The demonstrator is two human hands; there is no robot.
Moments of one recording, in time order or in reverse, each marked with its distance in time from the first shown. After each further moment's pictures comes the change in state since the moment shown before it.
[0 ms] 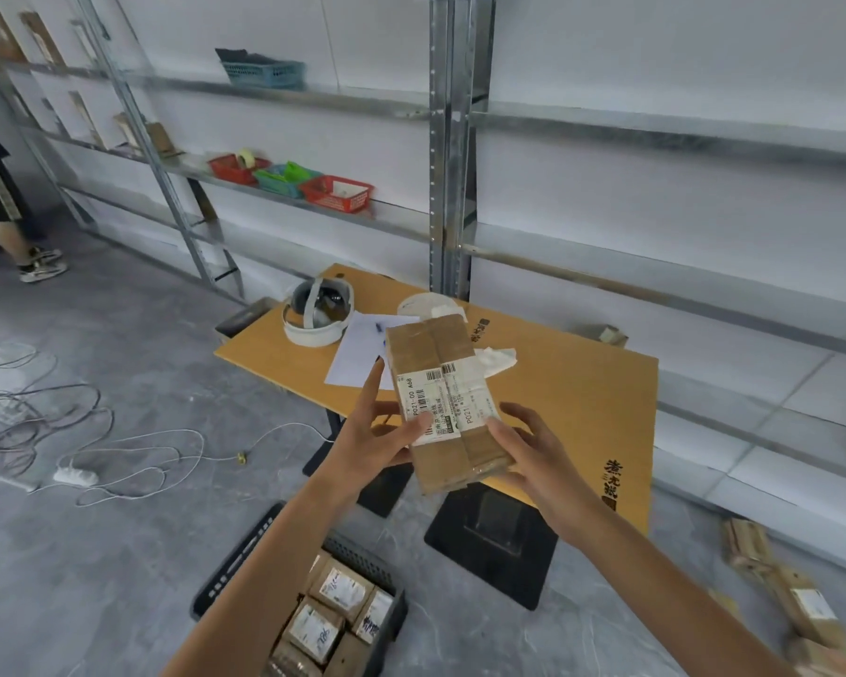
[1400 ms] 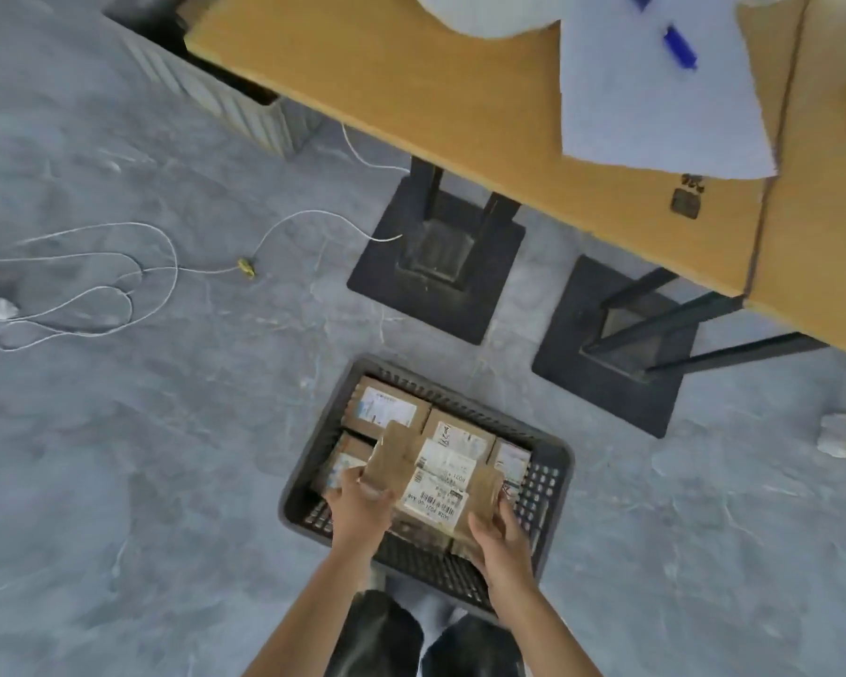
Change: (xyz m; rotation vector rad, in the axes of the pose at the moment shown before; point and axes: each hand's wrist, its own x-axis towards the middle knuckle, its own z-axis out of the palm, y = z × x) left_hand 0.151 -0.574 -0.377 0.285 0.173 -0.996; right_hand 0.269 0.507 0.381 0.193 0.524 0.810
